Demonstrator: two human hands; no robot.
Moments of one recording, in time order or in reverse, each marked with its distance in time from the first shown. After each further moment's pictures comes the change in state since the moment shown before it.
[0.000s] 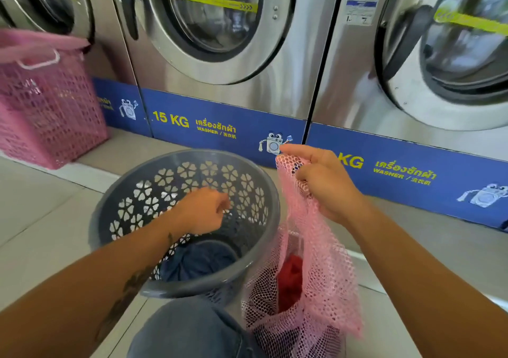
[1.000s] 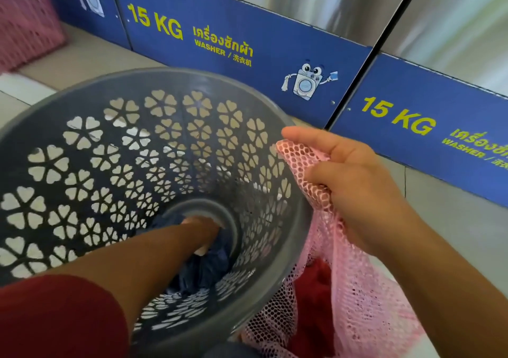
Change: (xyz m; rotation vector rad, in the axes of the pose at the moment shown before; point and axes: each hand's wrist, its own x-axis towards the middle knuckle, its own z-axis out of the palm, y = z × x) left_hand 0.095 -0.082 0.233 0.219 -0.717 -0.152; right_hand 0.074 0.085 0.061 0.026 -0.187 0.171
